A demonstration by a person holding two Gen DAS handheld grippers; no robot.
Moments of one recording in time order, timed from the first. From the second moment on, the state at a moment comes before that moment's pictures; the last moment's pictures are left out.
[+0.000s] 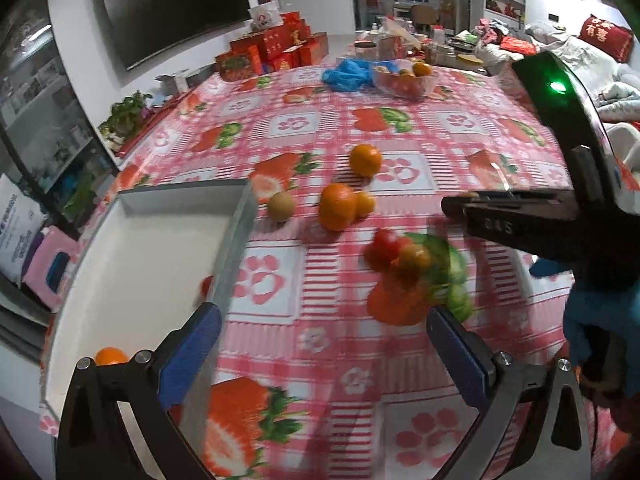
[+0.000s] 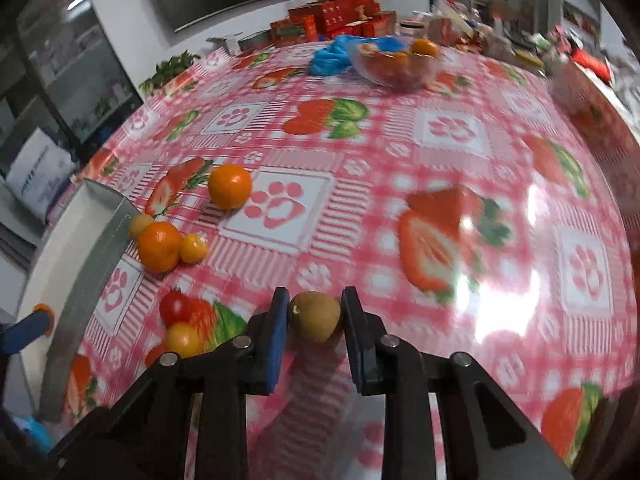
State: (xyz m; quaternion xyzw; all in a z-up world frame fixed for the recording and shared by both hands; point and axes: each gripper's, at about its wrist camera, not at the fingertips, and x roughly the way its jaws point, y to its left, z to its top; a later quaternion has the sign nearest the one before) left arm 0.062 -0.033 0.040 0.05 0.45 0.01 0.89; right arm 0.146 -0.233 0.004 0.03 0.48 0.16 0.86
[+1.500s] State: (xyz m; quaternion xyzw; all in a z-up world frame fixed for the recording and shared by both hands) left arm 0.038 -0.035 0.015 -0.03 0.48 -0.01 0.88; right arm 0.048 -0.262 0.024 0.05 0.47 0.16 0.87
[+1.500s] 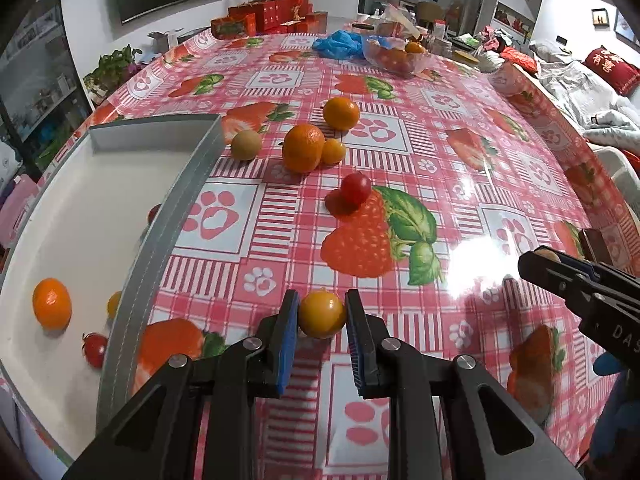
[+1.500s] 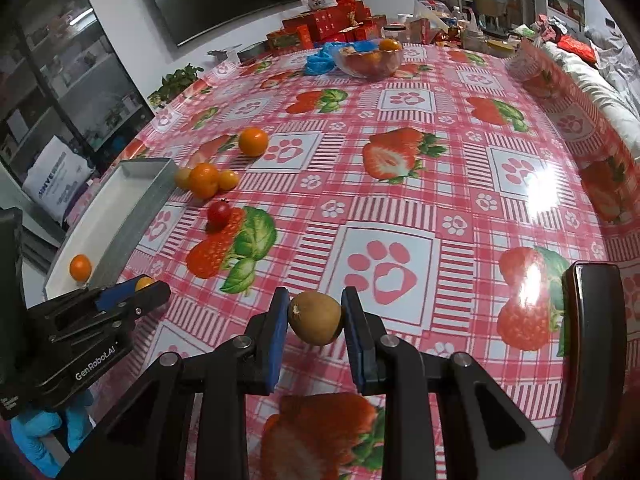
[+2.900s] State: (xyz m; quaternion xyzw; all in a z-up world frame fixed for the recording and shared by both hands) left arm 0.012 0.173 0.036 -0.07 0.45 0.12 0.88; right arm 0.096 0.008 0.031 0.00 0.52 0.32 0.79
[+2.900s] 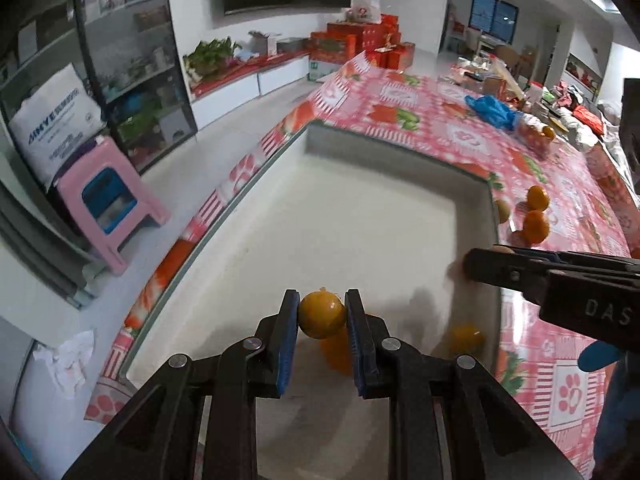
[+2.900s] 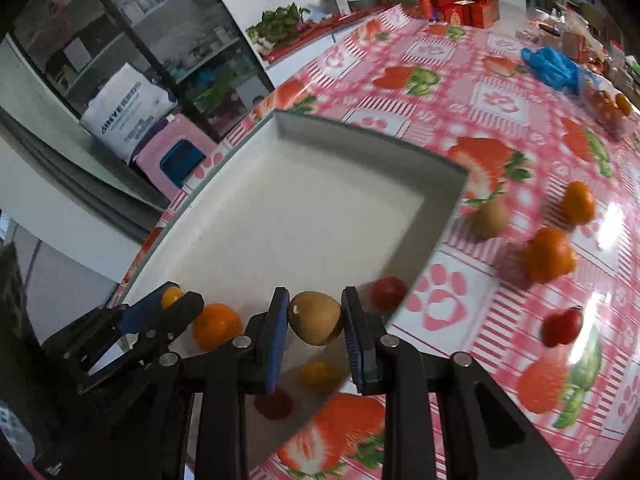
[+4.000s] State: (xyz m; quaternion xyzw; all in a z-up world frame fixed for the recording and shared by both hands) left arm 0.014 0.123 0.063 -0.08 0.42 0.10 0.90; right arm 0.115 -0.110 0.074 0.05 0.47 0.21 0.85
